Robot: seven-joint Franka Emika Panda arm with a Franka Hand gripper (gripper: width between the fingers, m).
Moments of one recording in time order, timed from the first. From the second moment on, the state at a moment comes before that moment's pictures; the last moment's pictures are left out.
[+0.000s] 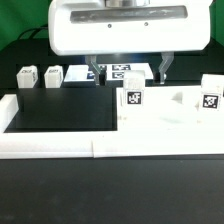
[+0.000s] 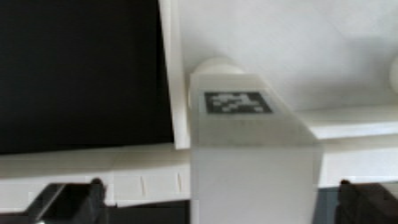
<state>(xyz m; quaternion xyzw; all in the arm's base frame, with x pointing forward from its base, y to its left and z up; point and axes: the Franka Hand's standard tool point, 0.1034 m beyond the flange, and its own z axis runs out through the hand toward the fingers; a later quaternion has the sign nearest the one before) 0.624 -0.003 0.089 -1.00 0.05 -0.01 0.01</state>
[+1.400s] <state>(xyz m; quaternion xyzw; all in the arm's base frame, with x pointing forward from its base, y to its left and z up) 0.625 -0.007 0.084 -0.90 0.43 -0.03 0.02</state>
